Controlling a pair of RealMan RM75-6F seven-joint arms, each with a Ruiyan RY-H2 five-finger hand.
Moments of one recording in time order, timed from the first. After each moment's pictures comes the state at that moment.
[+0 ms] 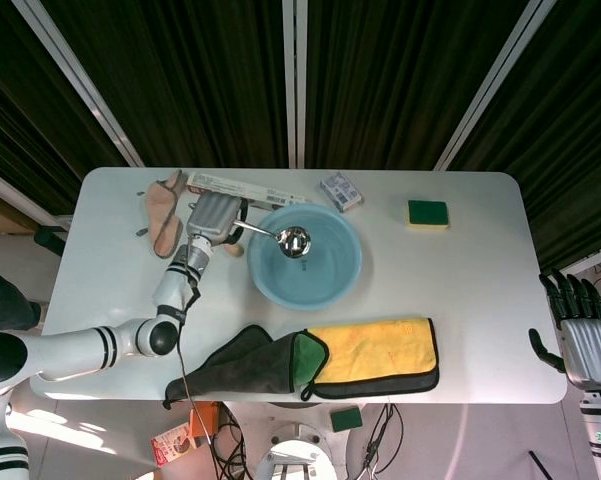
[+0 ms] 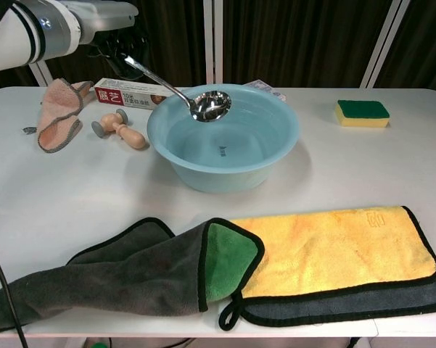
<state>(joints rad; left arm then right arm) -1.07 -1.52 -0.22 -1.38 0.62 0.92 0.56 0.07 -1.11 0.05 -1.59 -1.53 1.50 -0.04</state>
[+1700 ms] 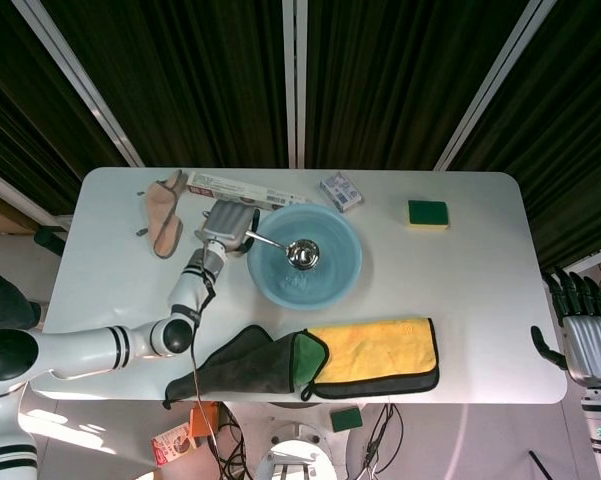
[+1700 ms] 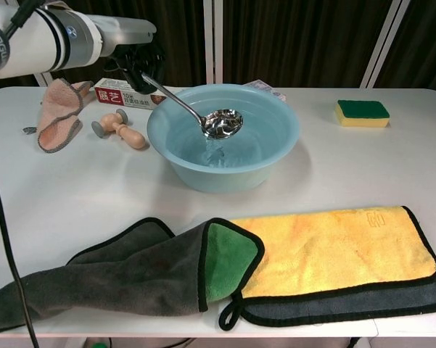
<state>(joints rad) -1.11 -1.53 -0.28 -1.43 0.44 0.86 0.71 0.07 -1.11 0.07 -1.59 -1.51 1.49 -0.03</state>
